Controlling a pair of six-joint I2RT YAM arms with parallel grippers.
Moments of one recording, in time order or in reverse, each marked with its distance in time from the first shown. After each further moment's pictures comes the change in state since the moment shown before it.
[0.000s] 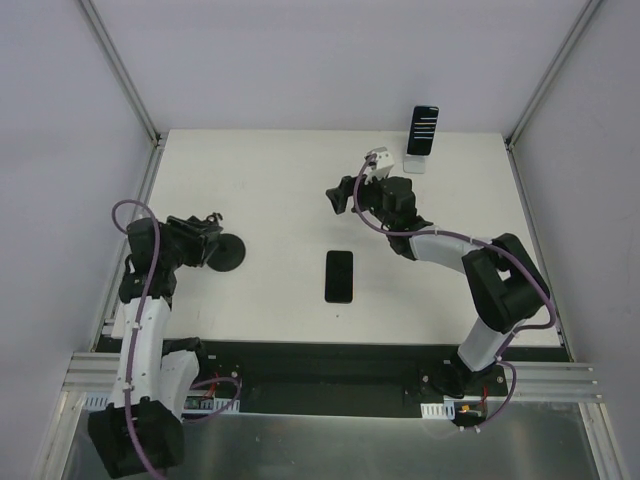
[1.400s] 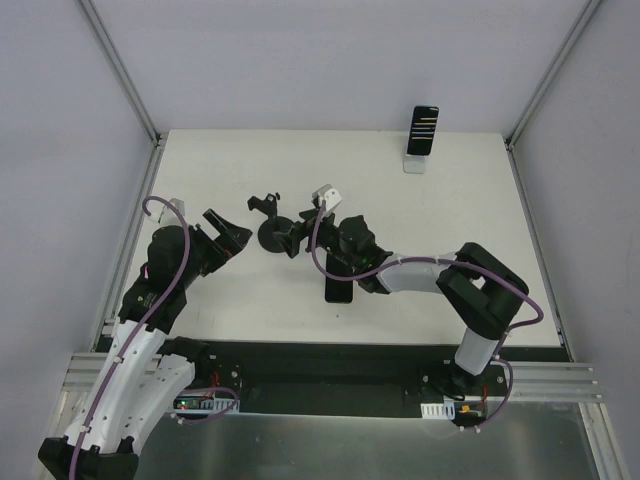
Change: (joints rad) left arm -0.572 -0.175 0.060 -0.093 -0.416 0.190; right arm 0.327 0.049 -0.077 0.249 0.040 -0.002
